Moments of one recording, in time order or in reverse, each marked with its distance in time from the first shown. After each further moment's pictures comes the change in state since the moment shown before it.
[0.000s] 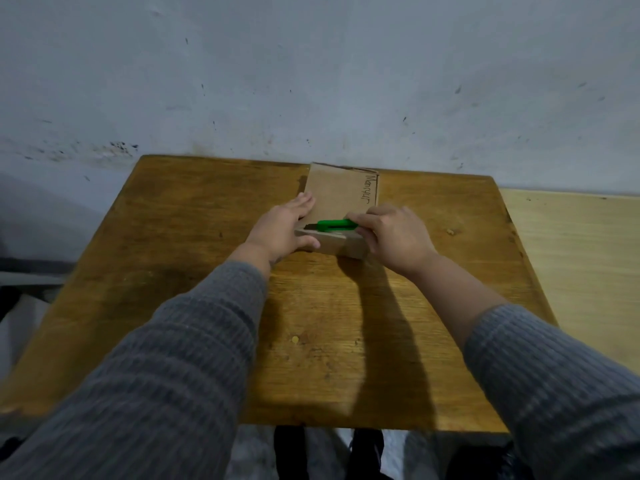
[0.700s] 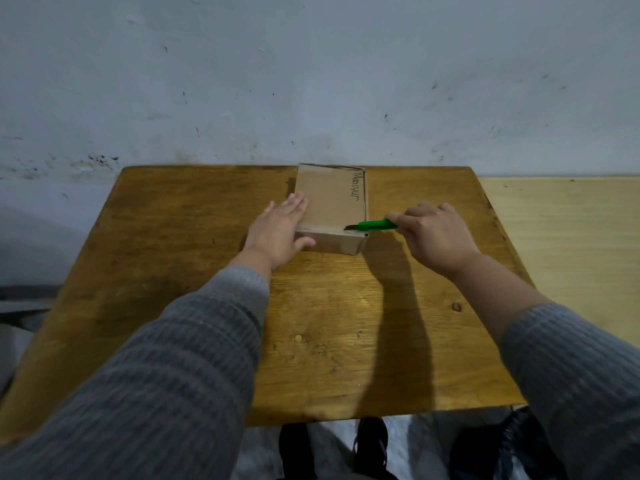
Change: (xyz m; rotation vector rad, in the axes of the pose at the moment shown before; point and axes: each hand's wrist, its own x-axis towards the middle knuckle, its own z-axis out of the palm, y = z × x) left_hand -0.005 0.005 0.002 0.269 0.024 0.101; right_hand -0.043 0.033 -0.022 -0.208 -0.035 0.121
